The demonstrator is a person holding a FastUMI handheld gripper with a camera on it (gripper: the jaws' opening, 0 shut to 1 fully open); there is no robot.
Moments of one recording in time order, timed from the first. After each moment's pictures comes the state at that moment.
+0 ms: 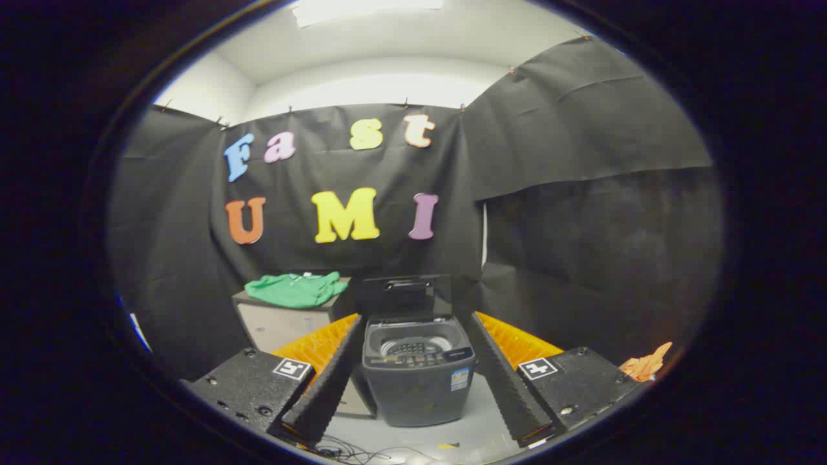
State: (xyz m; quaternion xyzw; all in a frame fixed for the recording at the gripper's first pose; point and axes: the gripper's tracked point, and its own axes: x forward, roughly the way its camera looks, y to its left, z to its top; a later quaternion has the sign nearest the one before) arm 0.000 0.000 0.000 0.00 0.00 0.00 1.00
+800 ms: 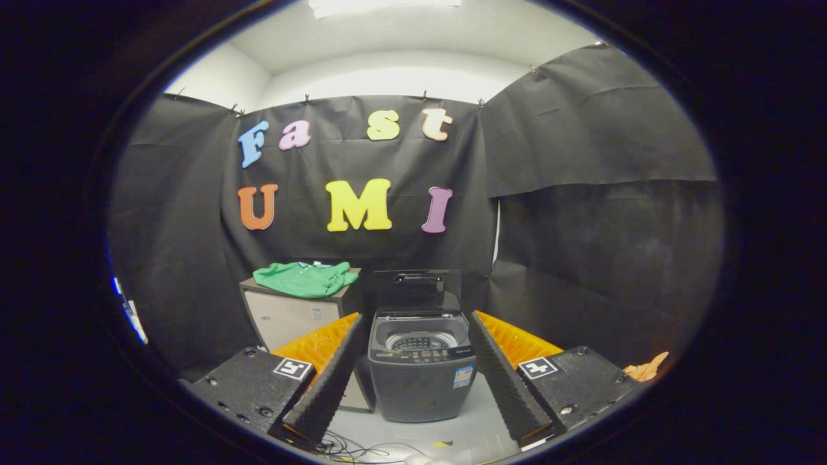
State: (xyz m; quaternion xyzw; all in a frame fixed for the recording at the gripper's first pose) arm 0.005 0.030 -0.021 -0.04 0.02 0.02 1.00
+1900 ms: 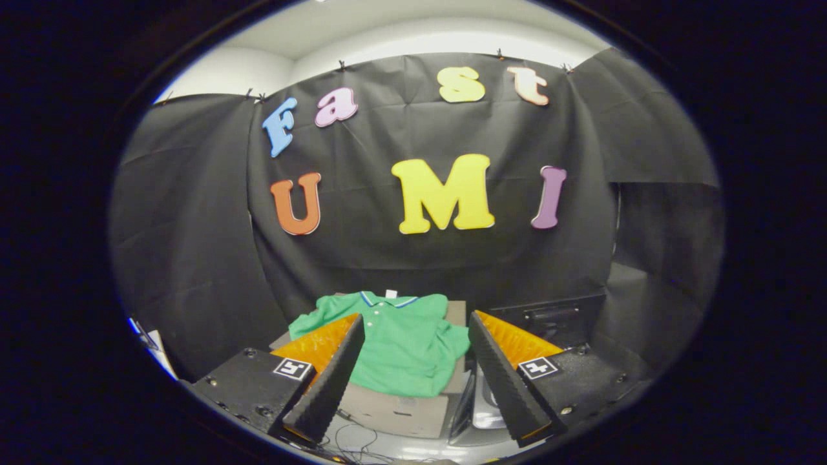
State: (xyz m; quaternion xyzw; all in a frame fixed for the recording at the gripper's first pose) arm 0.340 0.329 0.032 -0.03 0.09 0.17 0.98
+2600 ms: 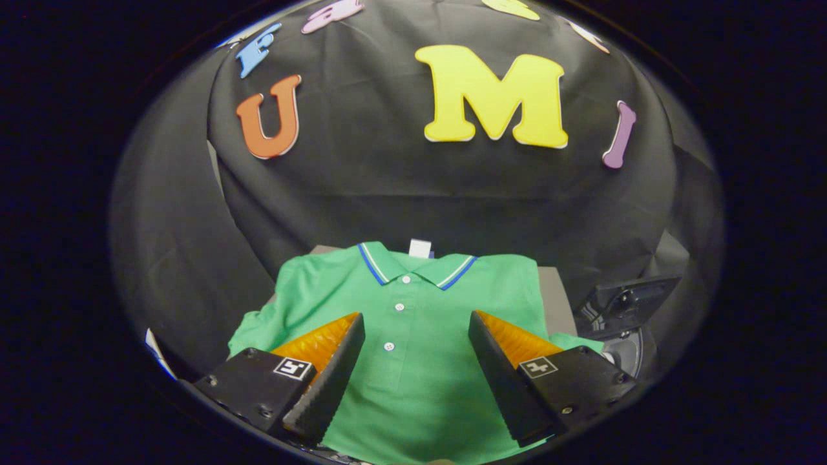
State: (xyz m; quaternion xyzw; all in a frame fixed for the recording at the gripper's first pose) arm 0.515 0.446 -0.101 -0.08 0.29 0.13 0.94
